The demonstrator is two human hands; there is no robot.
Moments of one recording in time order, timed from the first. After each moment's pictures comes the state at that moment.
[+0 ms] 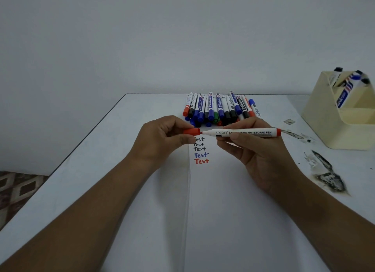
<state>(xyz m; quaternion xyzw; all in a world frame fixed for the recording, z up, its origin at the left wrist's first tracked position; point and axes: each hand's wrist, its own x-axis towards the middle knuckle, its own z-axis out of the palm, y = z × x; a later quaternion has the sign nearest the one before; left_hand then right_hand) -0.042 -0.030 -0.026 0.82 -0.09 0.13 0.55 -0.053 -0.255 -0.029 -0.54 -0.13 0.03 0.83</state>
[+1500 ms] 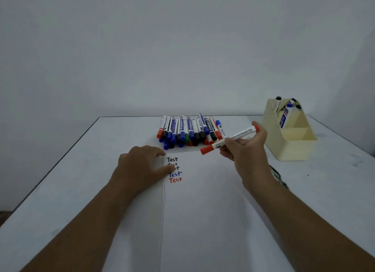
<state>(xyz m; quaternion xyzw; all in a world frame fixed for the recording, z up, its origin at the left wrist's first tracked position) -0.008 -0.018 -0.056 0.98 -0.08 0.15 0.14 -0.040 -0.282 -0.009 -0.64 0.07 -0.17 0.75</state>
